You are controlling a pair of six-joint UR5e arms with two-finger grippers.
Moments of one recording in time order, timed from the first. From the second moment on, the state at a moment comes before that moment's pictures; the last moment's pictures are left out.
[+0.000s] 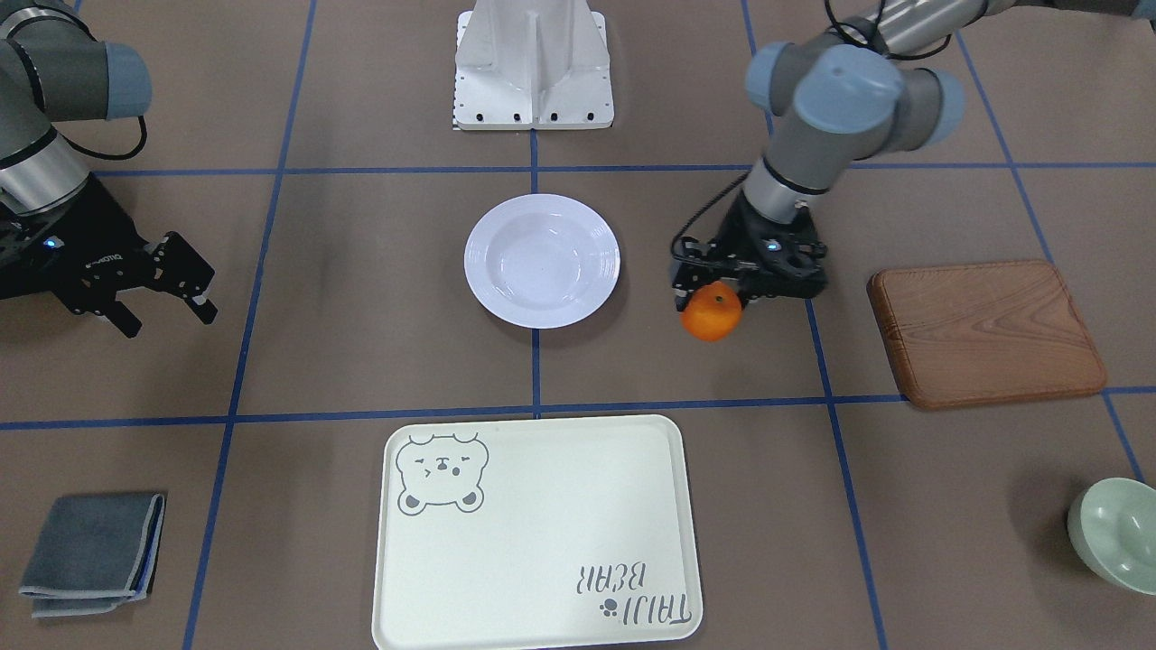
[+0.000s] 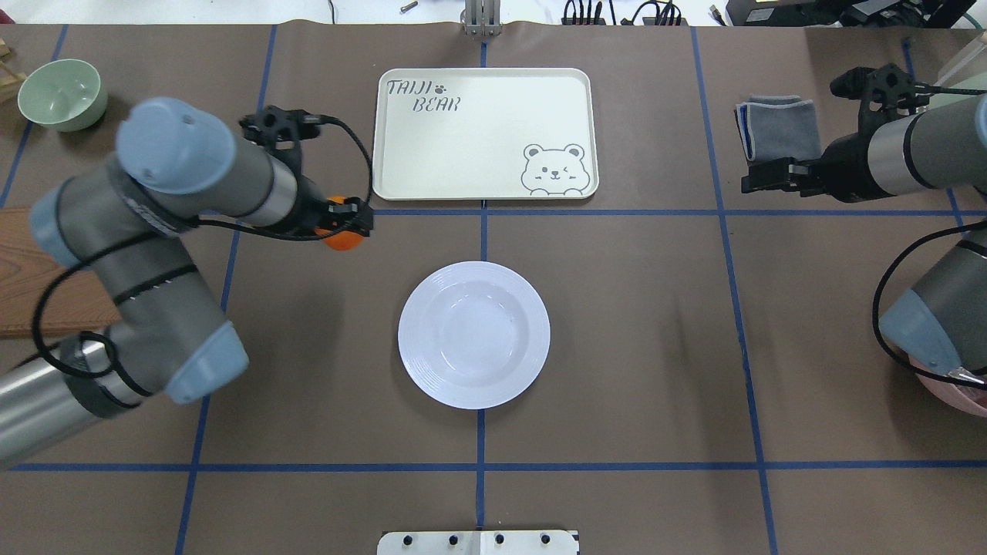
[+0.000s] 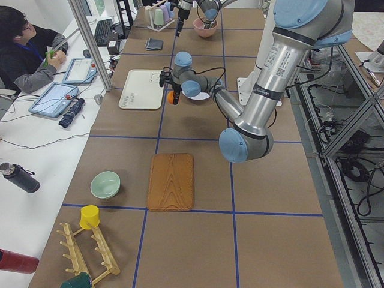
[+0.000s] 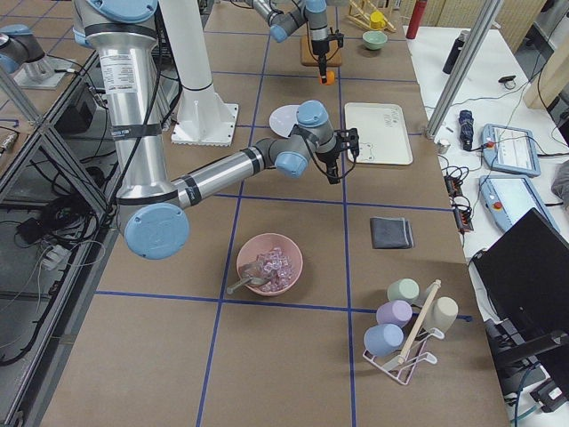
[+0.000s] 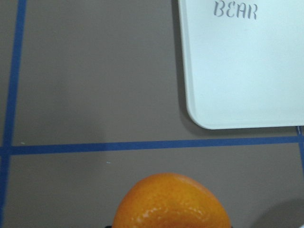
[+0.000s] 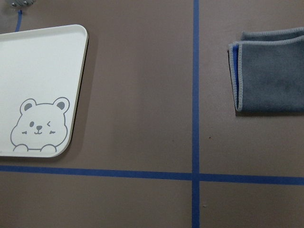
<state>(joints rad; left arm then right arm) -0.65 -2.09 -1.74 -1.84 -1.89 -1.20 0.94 -1.45 1.85 -1.00 2.01 1.01</state>
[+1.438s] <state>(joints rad) -0.35 -2.38 -1.53 -1.62 -1.60 -1.40 0.91 -1.45 1.85 -1.00 1.98 1.01</state>
